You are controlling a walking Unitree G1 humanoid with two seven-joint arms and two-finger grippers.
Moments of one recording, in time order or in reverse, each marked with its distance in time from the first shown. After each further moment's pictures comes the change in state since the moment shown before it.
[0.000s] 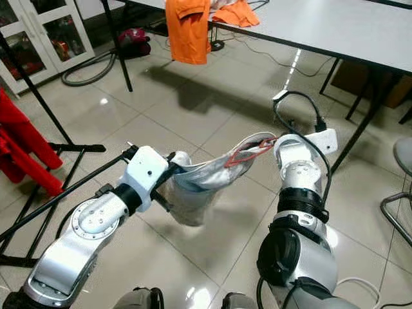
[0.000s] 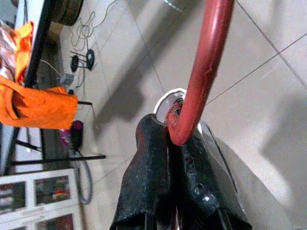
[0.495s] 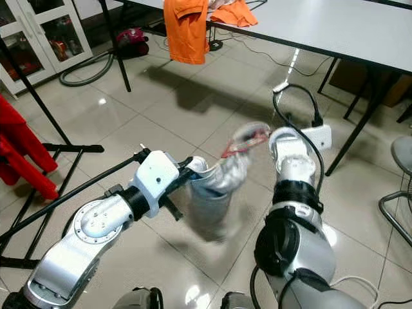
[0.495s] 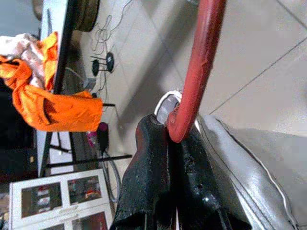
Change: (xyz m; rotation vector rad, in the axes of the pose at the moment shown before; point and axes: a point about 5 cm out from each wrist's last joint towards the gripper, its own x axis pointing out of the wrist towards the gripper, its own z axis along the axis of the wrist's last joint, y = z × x) left arm -0.002 -0.014 0.010 0.038 -0.053 -0.132; right arm 0.000 0.023 -0.004 0.133 0.030 0.085
